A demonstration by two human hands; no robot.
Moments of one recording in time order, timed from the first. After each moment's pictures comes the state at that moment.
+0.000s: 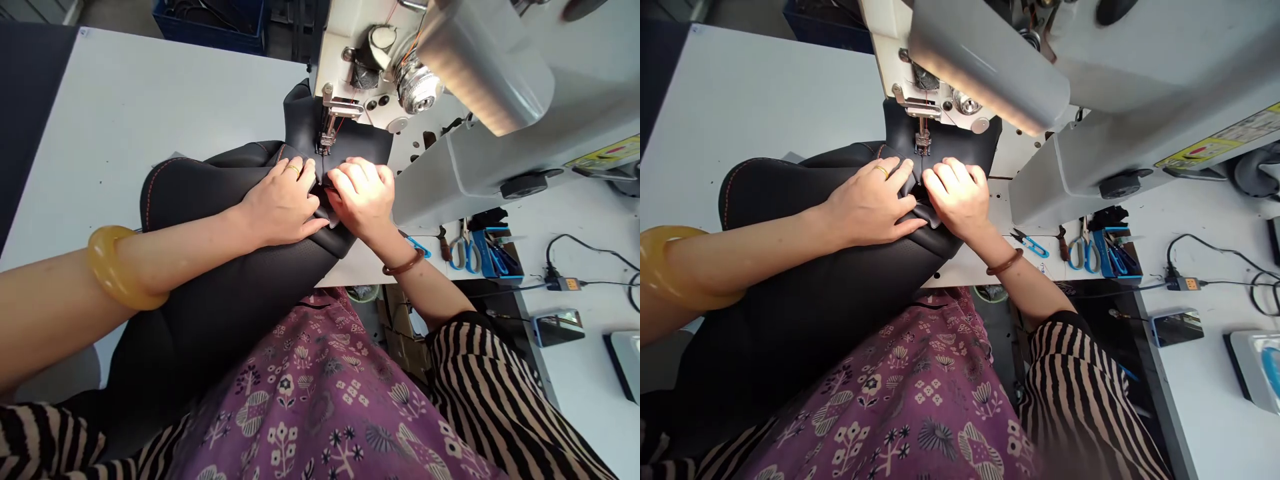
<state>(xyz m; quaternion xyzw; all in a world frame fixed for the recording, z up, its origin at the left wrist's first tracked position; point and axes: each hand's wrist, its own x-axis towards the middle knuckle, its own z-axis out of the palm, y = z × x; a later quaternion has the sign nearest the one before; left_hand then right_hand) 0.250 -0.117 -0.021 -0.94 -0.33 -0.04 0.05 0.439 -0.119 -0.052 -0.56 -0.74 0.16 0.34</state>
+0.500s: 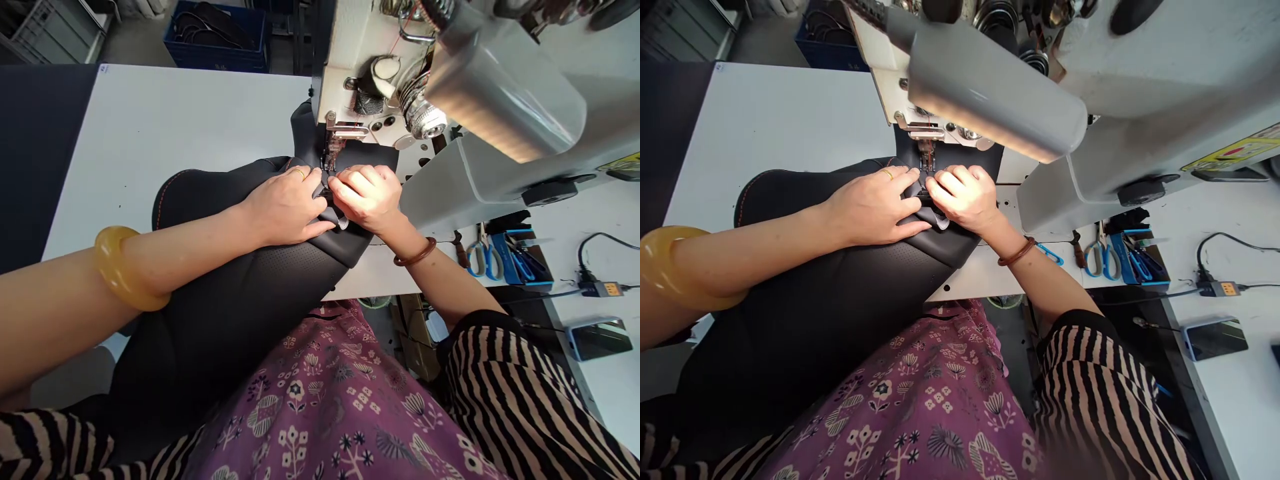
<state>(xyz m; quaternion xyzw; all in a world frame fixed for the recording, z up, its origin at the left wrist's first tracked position) 0.245 -0.086 -0.010 -0.96 -0.27 -0.01 0.07 0.452 -0.079 -0.064 -0.52 -0.77 0.21 0.30</state>
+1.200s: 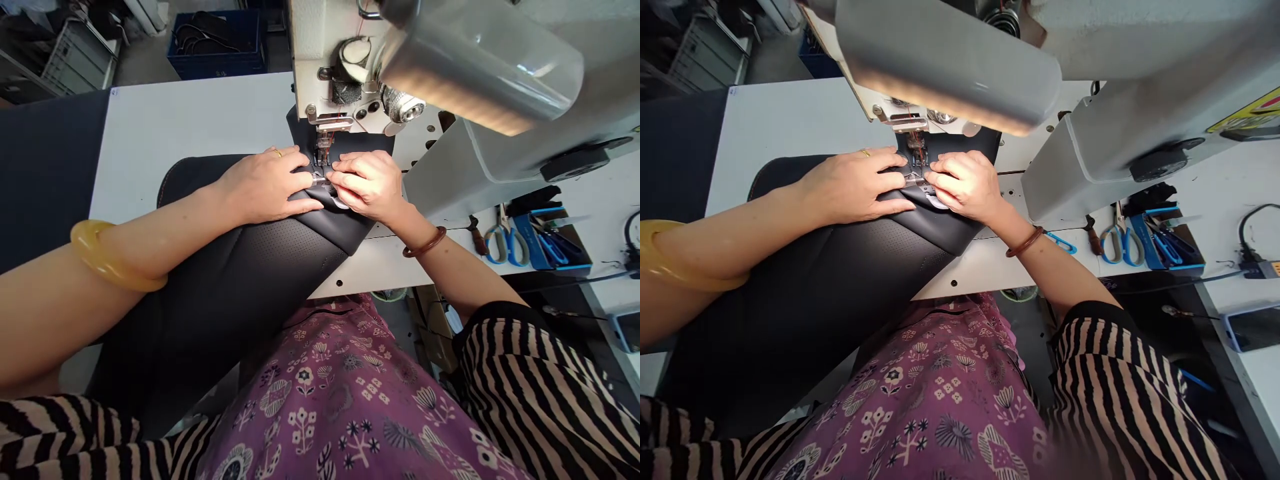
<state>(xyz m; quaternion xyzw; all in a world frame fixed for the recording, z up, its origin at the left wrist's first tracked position) 0.230 -0.057 -0.001 -0.96 -0.27 -0.02 0.06 0.465 -0.068 -0.084 -0.45 -0.81 0.12 0.36</state>
